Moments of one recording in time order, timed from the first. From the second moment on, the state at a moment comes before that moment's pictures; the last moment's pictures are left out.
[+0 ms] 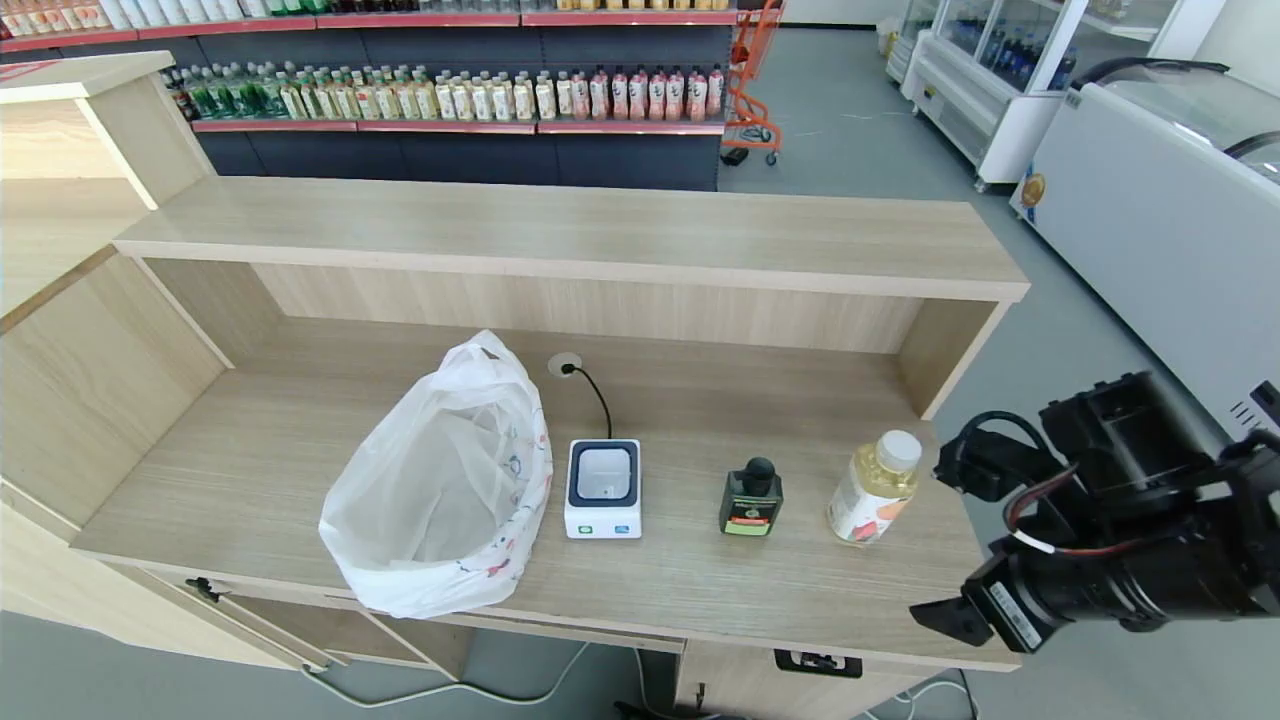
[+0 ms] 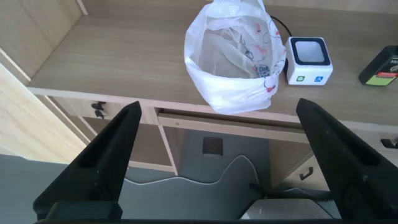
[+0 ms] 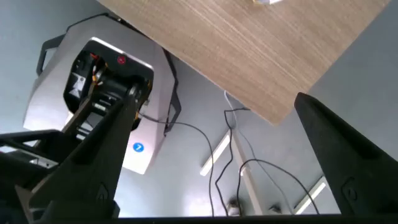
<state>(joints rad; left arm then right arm) 0.00 0.00 0.00 0.00 0.00 0.00 0.38 1.56 -0.75 0.10 -0.07 -0.23</state>
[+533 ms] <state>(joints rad) 0.00 0.00 0.00 0.00 0.00 0.00 0.45 1.92 -0.90 -0.24 -0.03 -0.28</state>
